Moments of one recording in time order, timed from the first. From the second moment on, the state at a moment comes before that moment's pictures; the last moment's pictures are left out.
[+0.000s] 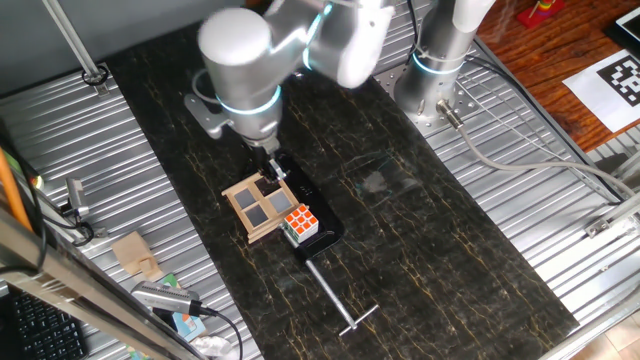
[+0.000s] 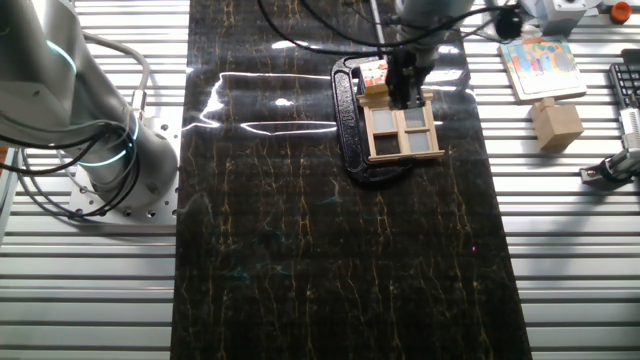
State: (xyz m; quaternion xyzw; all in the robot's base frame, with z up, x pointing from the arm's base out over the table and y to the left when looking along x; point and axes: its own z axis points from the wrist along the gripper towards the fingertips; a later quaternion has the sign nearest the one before) arm 0.487 0.093 0.094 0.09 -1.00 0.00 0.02
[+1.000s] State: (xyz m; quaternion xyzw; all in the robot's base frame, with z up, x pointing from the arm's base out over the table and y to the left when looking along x) arm 0.489 0.097 0.049 0.09 -1.00 -0.01 0.01
